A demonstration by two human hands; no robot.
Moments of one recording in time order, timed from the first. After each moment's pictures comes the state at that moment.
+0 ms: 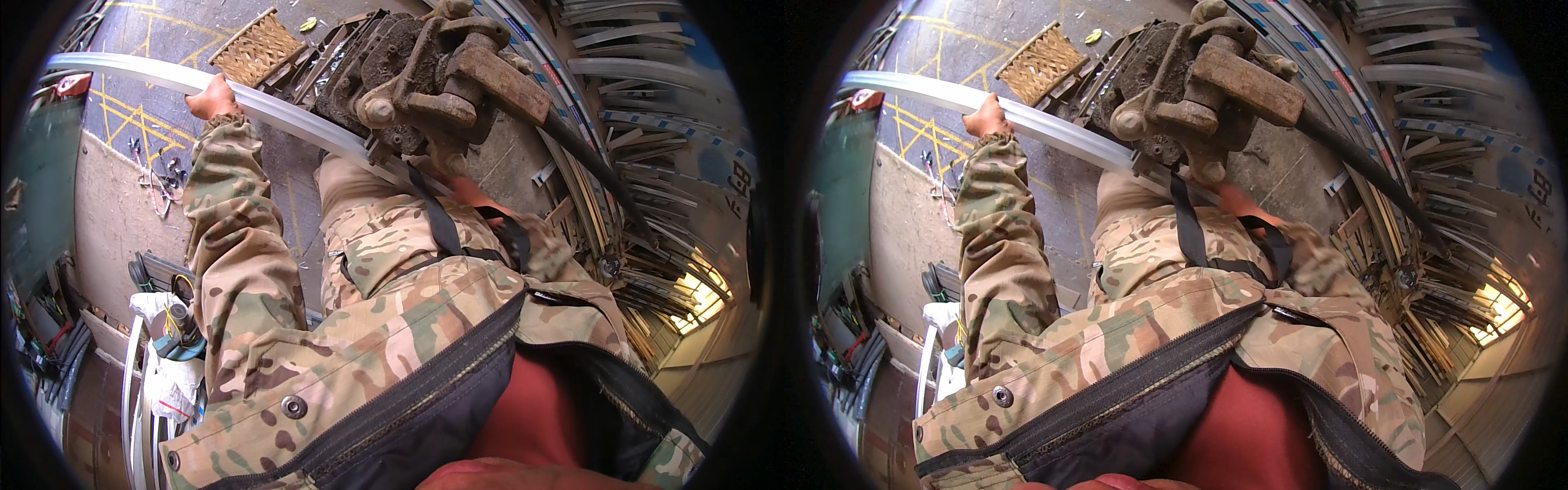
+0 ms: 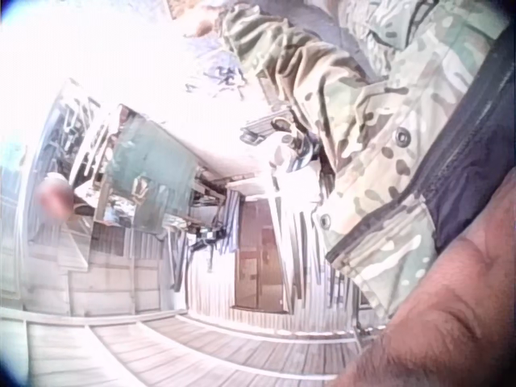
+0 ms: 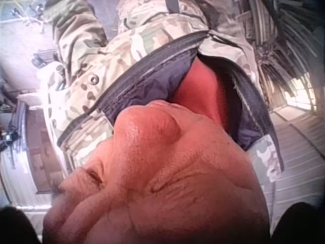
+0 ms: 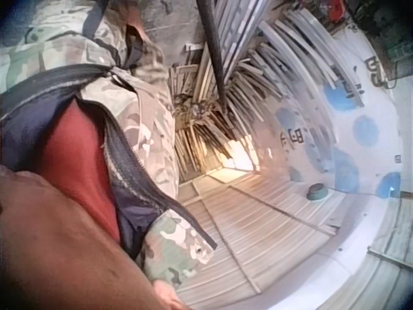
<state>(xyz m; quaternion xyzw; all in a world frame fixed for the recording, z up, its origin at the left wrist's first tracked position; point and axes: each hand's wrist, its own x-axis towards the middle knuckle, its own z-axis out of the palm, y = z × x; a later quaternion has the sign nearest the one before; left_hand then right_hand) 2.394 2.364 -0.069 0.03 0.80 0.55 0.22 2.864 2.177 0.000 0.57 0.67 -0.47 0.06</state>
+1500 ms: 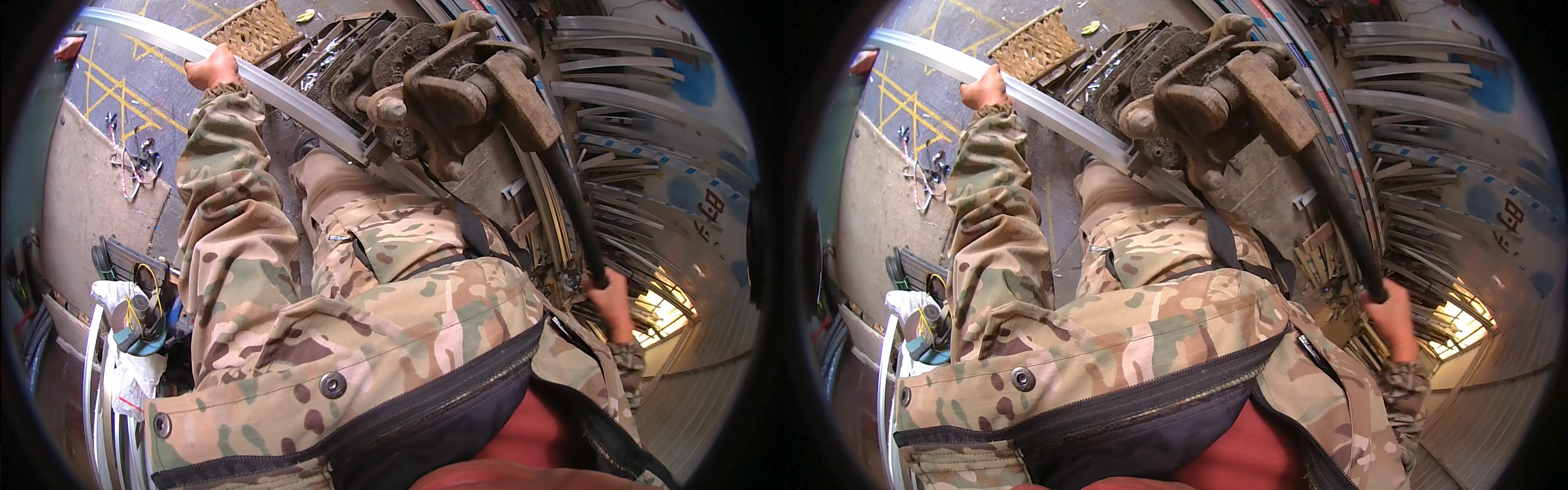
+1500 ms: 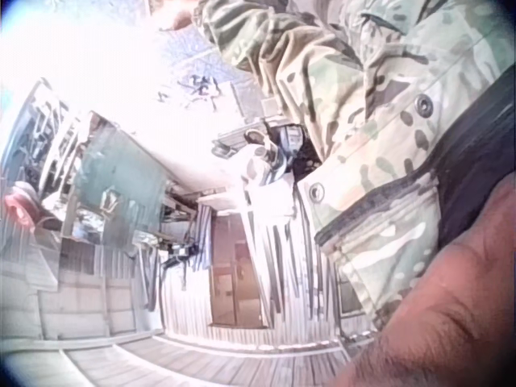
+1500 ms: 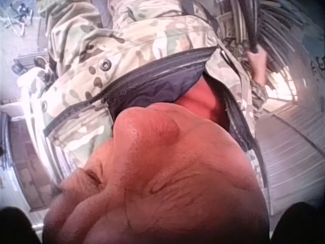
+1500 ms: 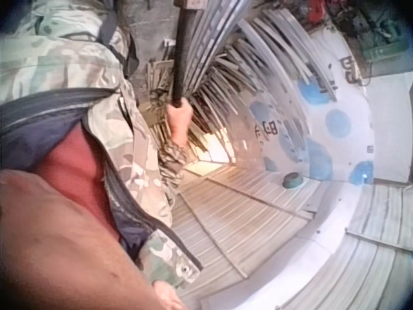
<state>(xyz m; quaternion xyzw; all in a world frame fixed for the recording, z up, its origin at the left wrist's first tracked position) 2.393 2.351 -0.079 0.03 0.82 0.54 0.21 2.955 2.150 0.359 0.81 0.50 -0.23 0.22</state>
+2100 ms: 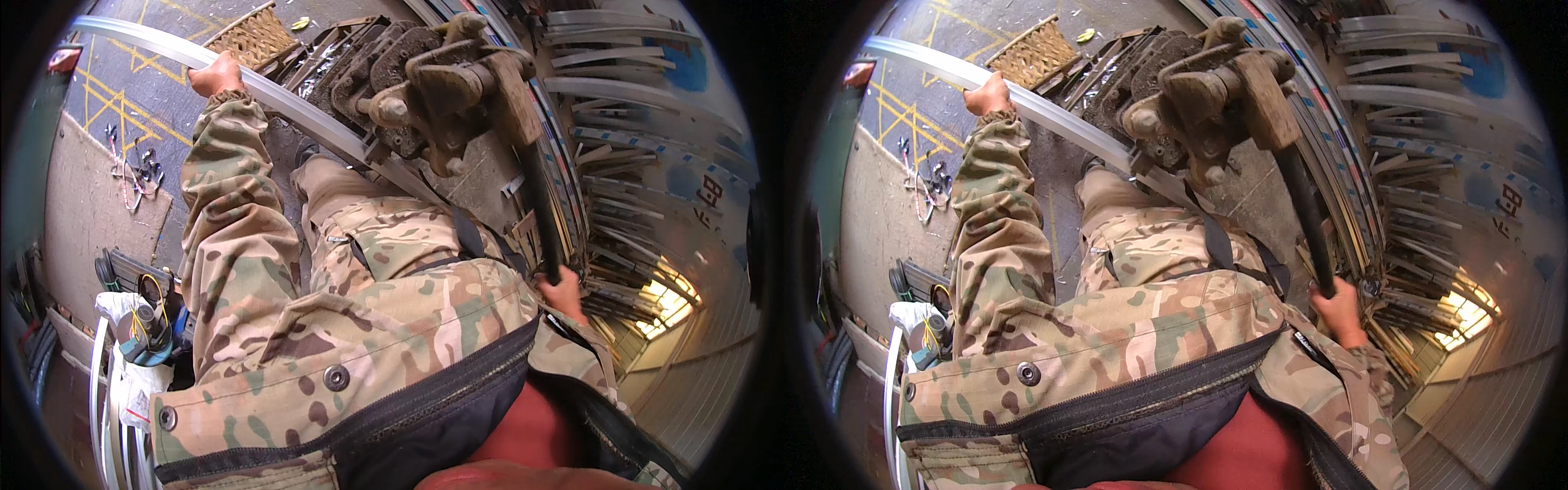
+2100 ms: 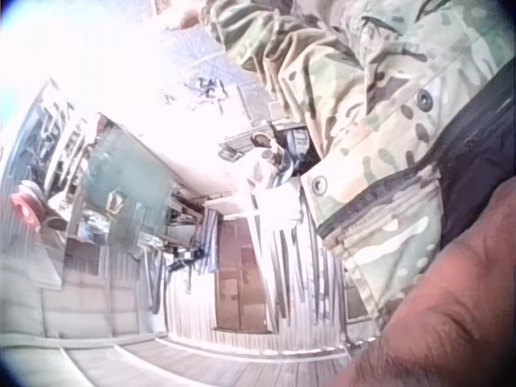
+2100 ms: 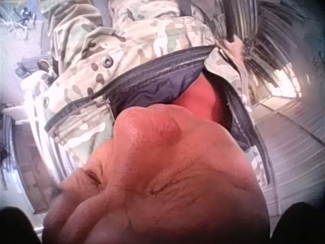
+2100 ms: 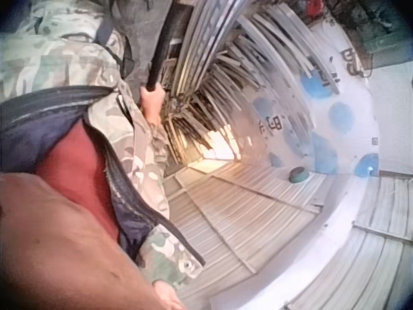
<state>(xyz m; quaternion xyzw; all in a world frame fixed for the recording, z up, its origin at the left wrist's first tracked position) 2.401 2.352 -0.074 0.02 0.80 0.55 0.23 2.943 2.082 0.280 0.82 0.48 -0.27 0.16</state>
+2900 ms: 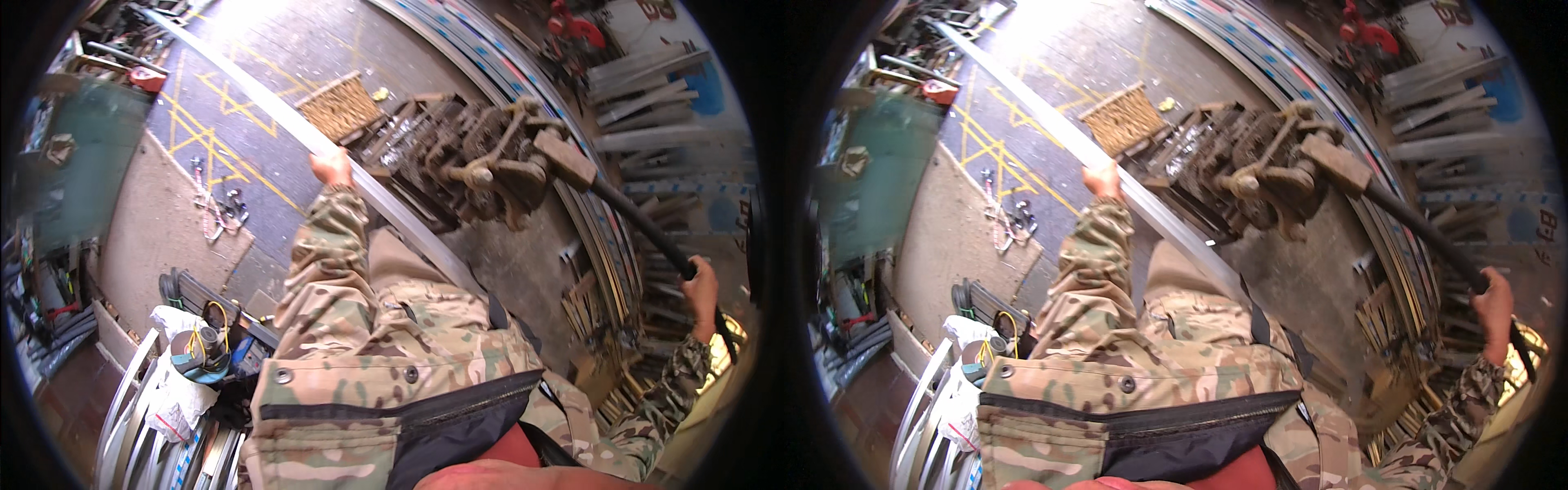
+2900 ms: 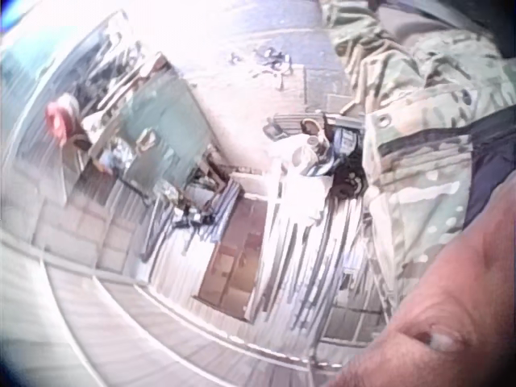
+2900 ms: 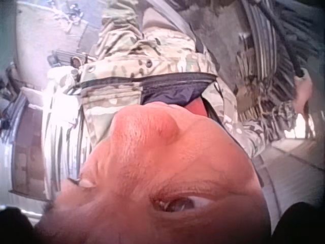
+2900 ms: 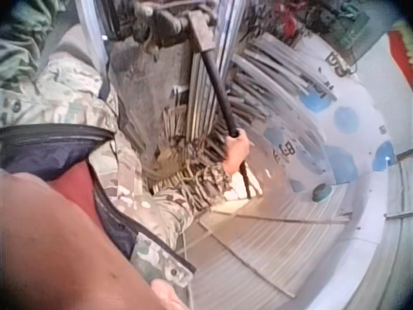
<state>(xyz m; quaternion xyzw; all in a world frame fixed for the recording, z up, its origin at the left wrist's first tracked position) 2.433 2.304 -0.110 0.07 0.78 0.56 0.28 2.987 2.254 0.439 0.75 0.63 0.04 0.21</state>
